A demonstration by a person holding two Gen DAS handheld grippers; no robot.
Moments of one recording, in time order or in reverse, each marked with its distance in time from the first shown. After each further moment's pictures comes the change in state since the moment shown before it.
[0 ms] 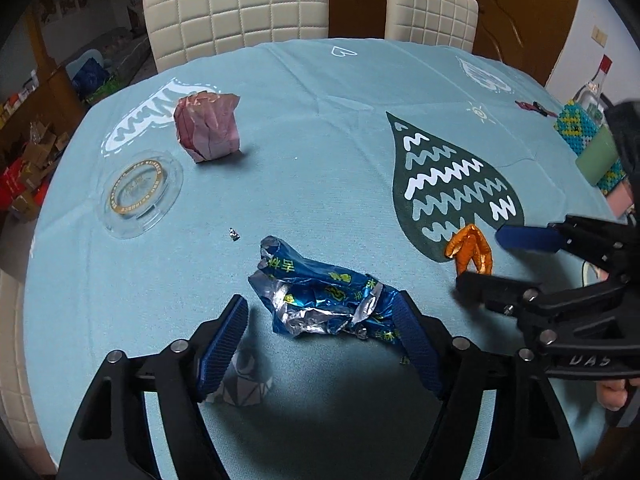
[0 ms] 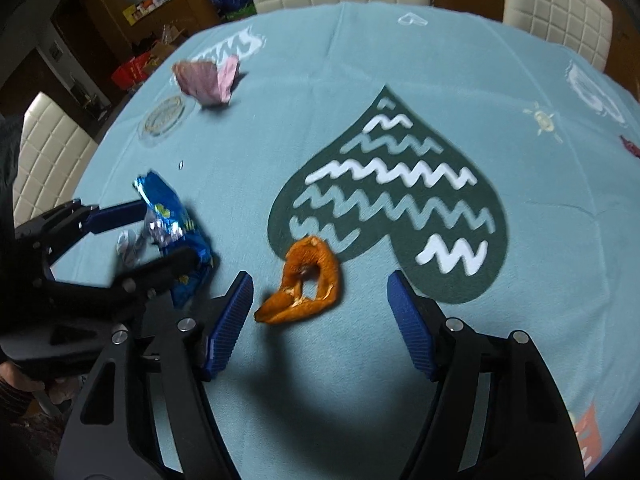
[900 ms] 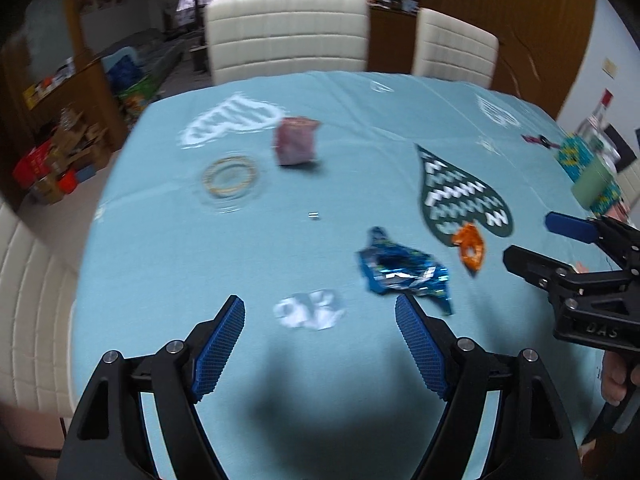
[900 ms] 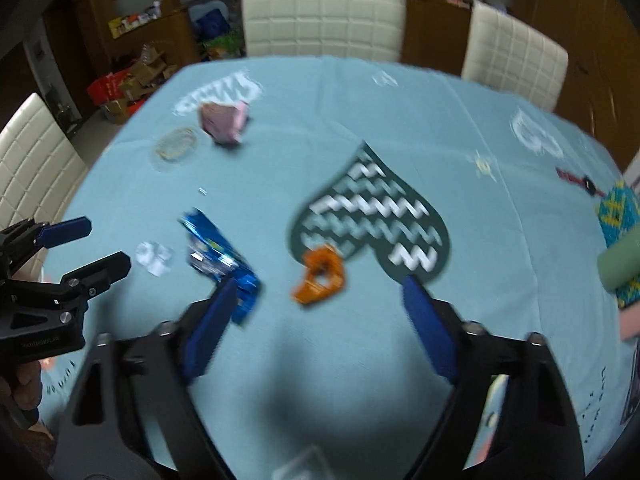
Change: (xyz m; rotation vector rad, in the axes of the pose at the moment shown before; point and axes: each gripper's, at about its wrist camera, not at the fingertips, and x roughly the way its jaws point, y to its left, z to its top) left arm -0.073 0.029 -0.030 -0.061 -0.073 0.051; right arm -0.067 0.029 -0.018 0.009 -0.115 -0.168
